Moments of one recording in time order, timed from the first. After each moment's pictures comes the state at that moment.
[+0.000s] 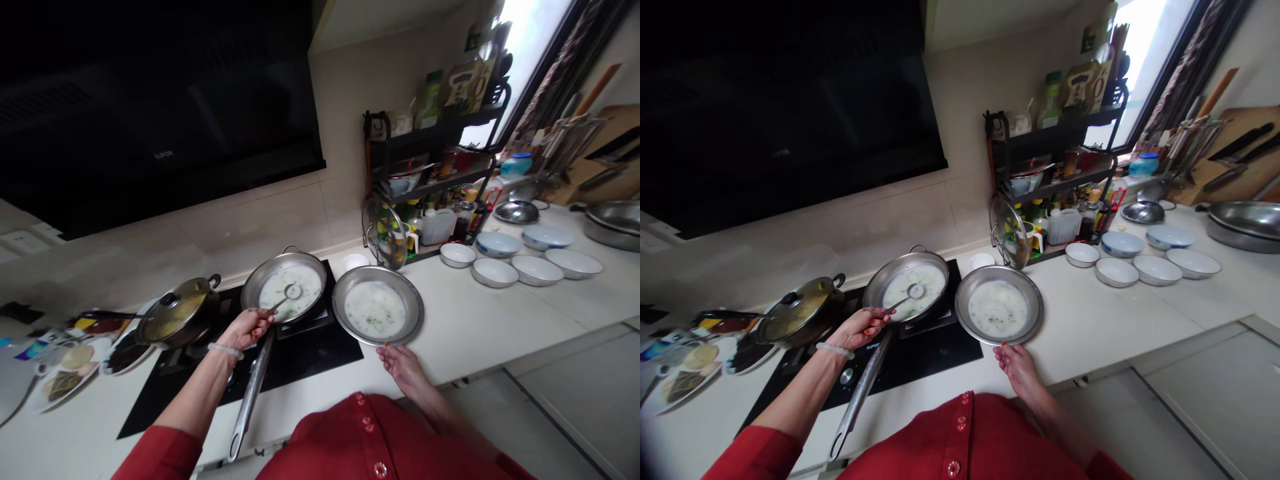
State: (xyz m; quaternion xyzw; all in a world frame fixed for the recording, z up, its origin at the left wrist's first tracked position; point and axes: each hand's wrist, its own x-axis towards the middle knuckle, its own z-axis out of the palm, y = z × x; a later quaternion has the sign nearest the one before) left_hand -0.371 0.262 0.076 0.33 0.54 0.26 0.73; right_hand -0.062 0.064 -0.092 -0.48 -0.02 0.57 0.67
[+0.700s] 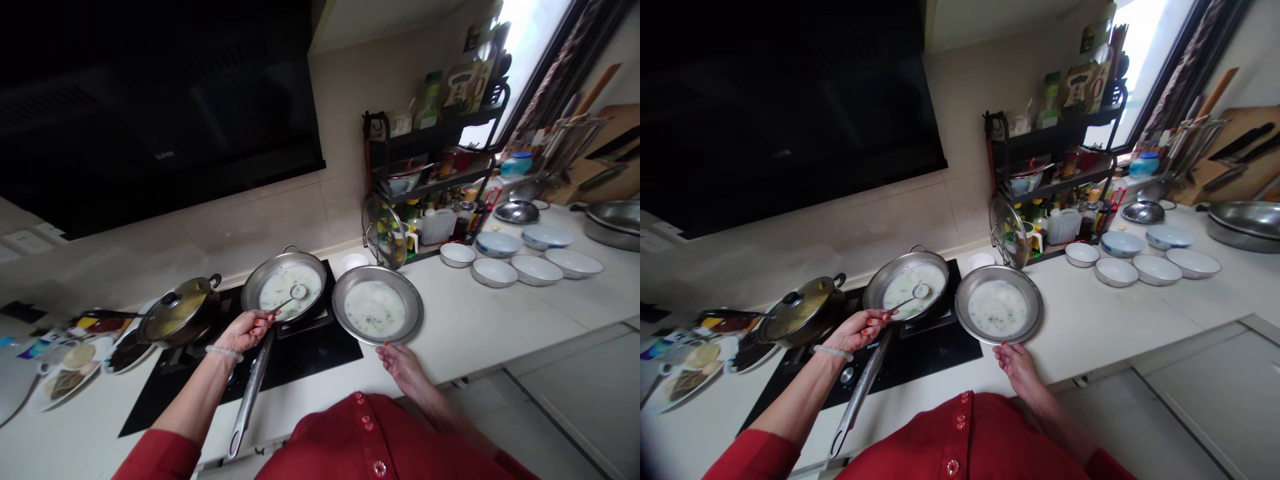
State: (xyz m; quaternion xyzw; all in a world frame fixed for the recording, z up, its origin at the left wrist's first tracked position) left_hand -0.369 0.254 0.088 0.20 0.53 0.25 0.79; right_hand -0.061 0.064 -0.092 -0.49 -0.02 0.57 0.66
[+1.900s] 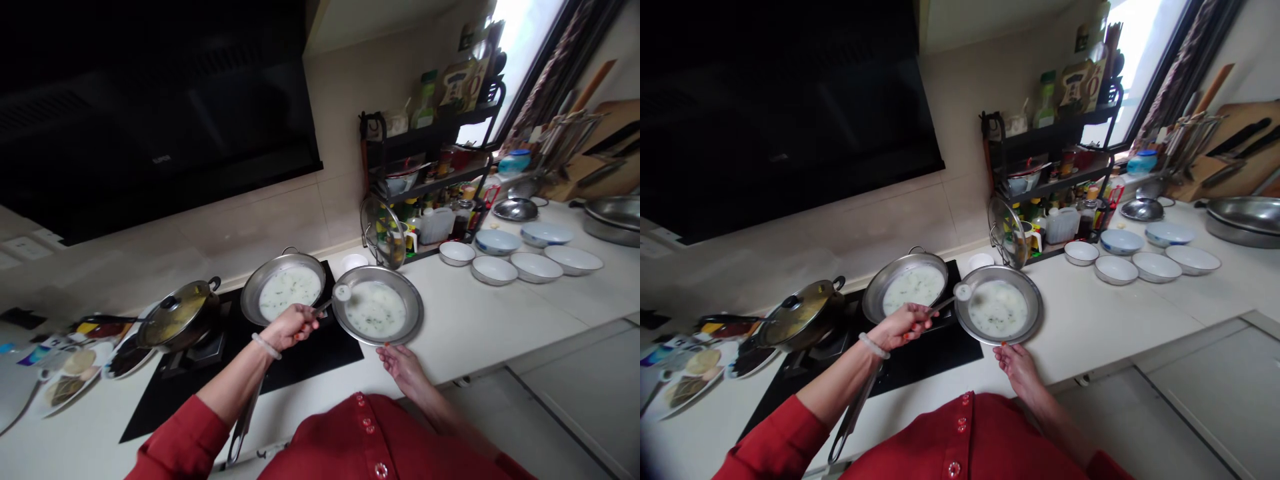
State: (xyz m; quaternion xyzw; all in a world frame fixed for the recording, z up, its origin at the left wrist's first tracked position) left_hand -0.272 0.210 0.096 0.52 0.49 0.11 0.69; right_hand -0.062 0.066 -0.096 -0.47 -0.01 0.57 0.67
